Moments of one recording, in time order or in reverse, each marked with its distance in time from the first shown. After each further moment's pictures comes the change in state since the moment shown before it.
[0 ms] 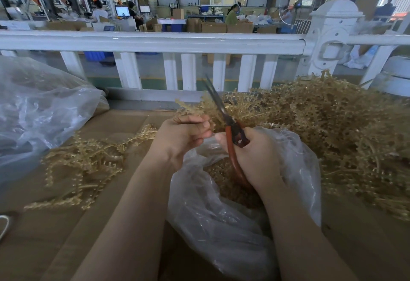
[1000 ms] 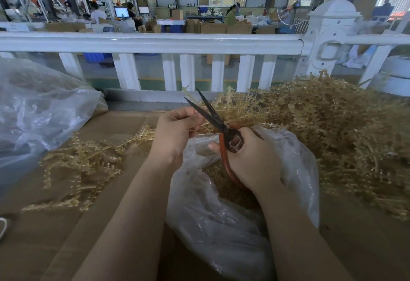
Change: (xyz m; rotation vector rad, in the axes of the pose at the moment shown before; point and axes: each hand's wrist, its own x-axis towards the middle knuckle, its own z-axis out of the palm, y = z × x) left_hand 0.002 0.000 0.004 0.097 0.041 0.234; right_hand -0.002 0.000 0.001 -0.247 -0.006 -0.053
